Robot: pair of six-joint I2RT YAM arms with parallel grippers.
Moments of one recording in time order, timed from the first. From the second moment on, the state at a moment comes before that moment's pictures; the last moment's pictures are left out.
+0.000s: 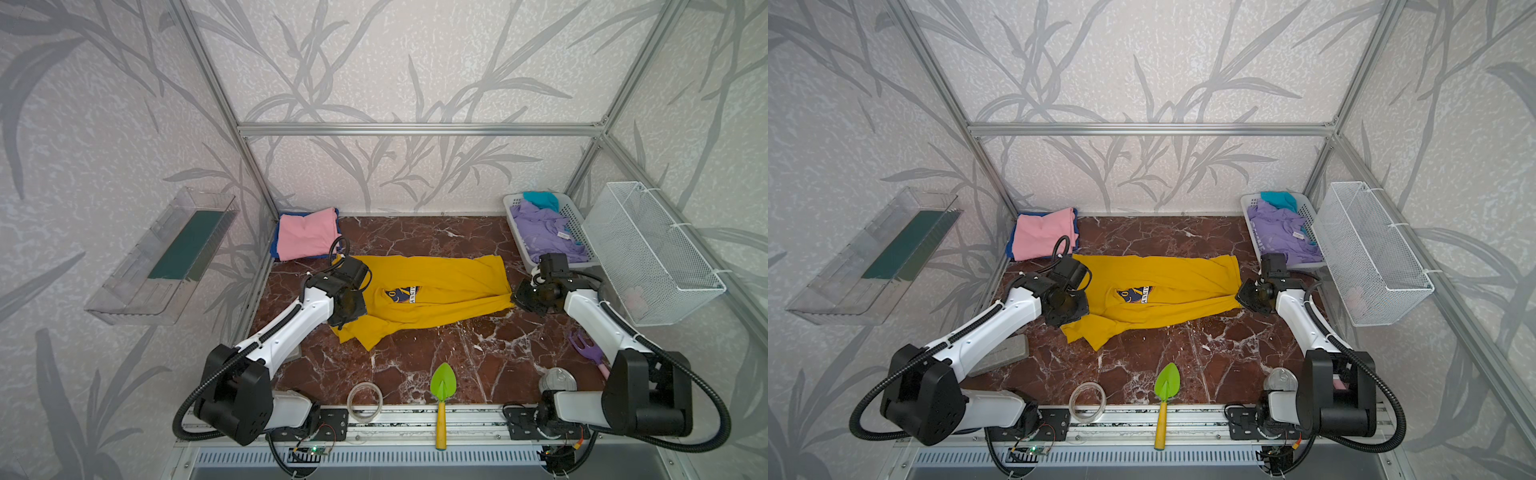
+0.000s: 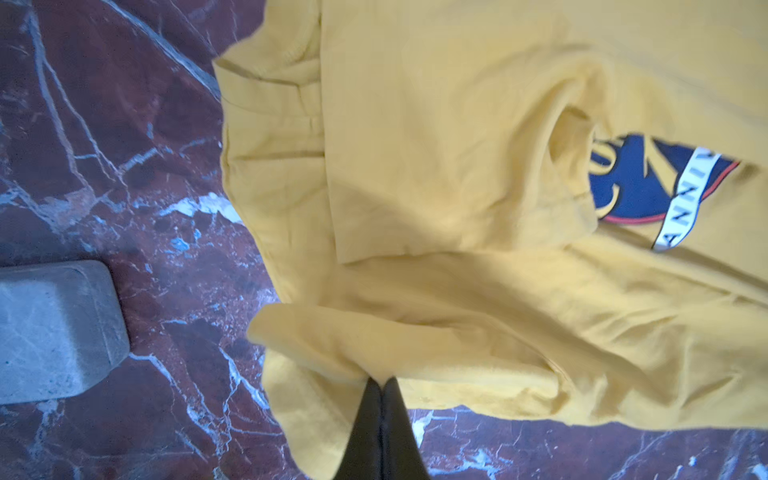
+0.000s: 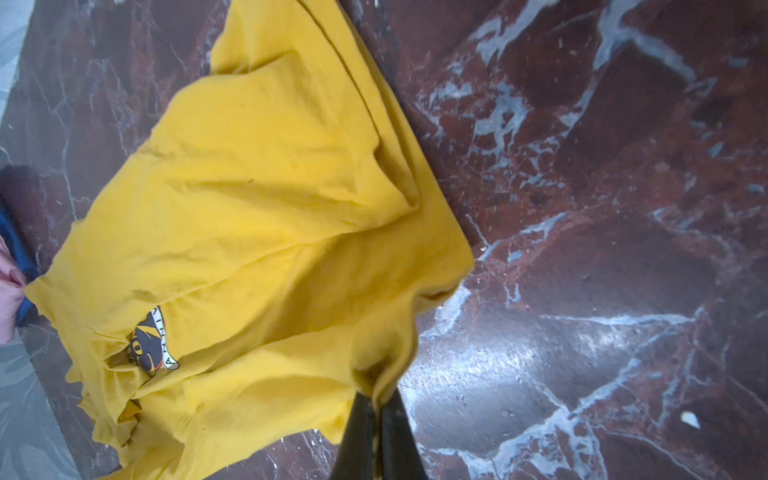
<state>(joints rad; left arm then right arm) -0.38 1.36 1.01 -0.94 -0.12 -0.72 -0.04 1.35 0.88 -0.64 -0.26 0.58</state>
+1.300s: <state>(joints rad) -0.19 2.15 1.89 -0.92 -0.13 -0.60 0.20 1.42 1.02 -0.51 0.01 0.58</state>
